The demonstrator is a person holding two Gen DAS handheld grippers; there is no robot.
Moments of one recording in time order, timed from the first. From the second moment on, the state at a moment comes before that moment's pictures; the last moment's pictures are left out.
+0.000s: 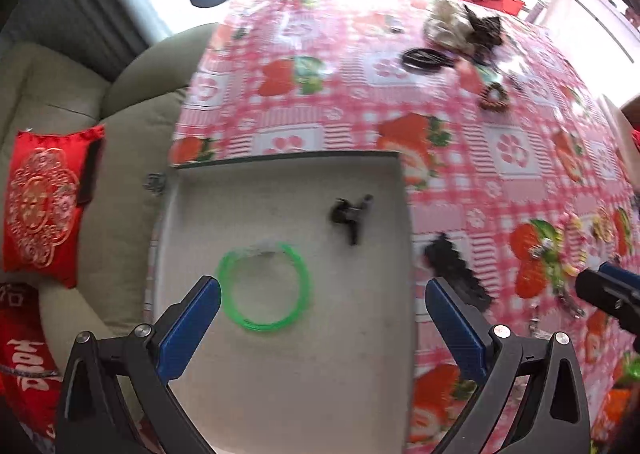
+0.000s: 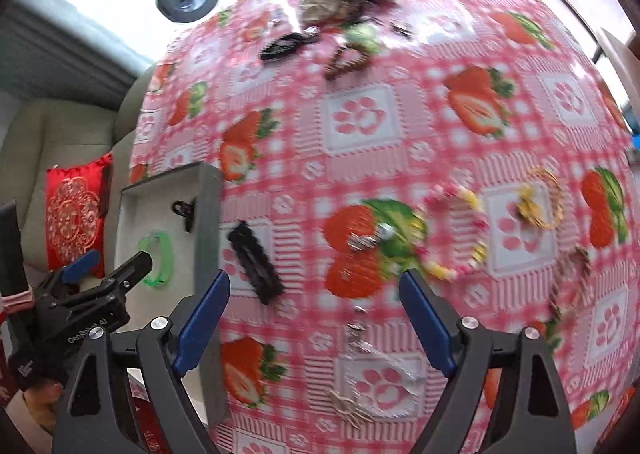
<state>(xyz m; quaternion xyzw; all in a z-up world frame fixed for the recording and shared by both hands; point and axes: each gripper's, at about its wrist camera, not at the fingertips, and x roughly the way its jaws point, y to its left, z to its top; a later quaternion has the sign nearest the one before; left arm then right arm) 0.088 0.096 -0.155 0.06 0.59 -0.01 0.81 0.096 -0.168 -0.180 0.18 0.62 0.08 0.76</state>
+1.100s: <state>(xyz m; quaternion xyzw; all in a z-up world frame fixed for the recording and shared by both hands) 0.122 -0.118 -0.201 0.17 0.59 -0.17 0.77 0.046 -0.370 -0.239 0.22 0.66 -0.13 0.70</state>
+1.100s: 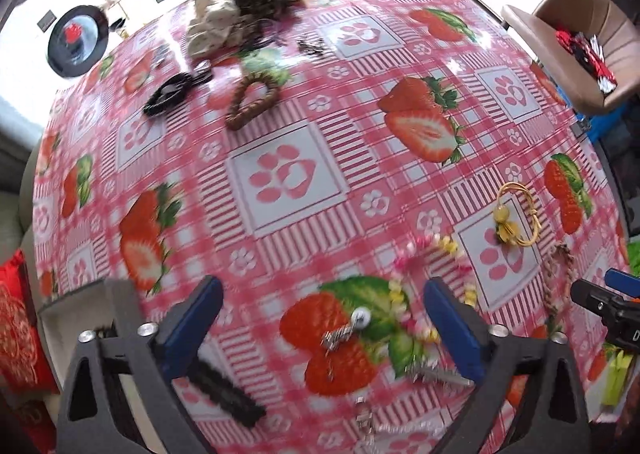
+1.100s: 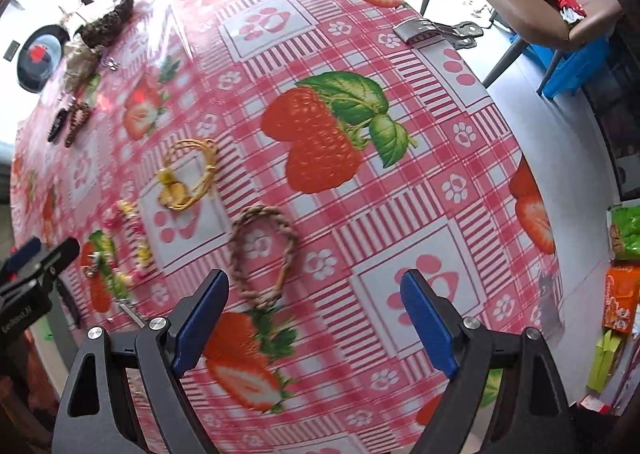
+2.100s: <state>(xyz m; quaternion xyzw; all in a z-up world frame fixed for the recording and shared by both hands) 0.109 -0.173 -0.218 0.14 0.62 -0.25 0.73 0.055 -0.332 -0.231 0.18 0.64 -0.11 0.74</state>
